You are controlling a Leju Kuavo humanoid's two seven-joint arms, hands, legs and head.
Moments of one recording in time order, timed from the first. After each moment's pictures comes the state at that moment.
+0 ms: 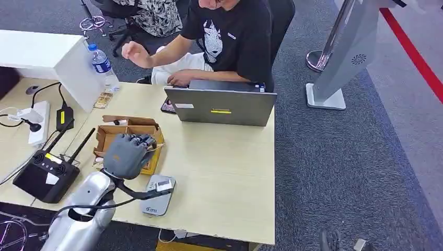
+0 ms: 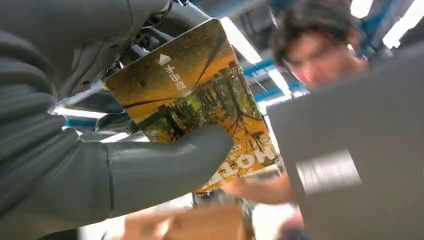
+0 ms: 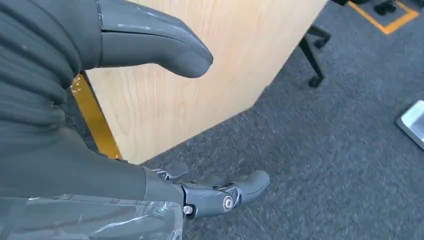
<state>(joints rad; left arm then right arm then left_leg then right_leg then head) -0.13 0.24 -0.29 -1.49 -1.30 0.27 -0.25 -0.22 0.01 -0.60 -0.27 -0.22 0.18 -0.55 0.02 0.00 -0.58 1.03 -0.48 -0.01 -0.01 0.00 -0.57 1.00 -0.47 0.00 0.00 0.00</state>
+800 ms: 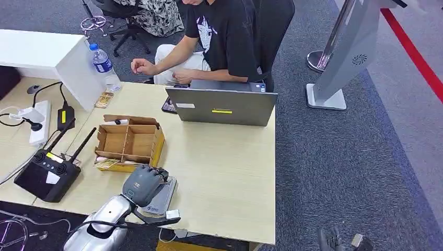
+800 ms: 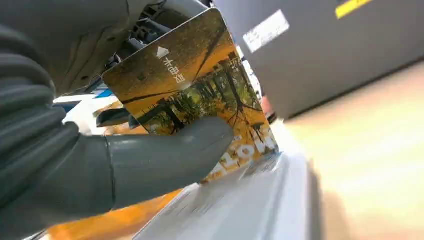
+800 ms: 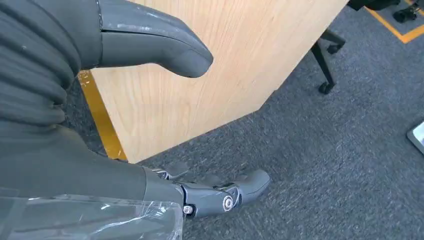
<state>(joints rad) -0.14 0.20 -0.37 -1.15 -1.42 0.38 -0.25 -0.25 0.01 -0.67 -0.28 -0.08 0.19 -0.52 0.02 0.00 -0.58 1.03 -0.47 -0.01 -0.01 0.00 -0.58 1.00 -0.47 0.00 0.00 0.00</state>
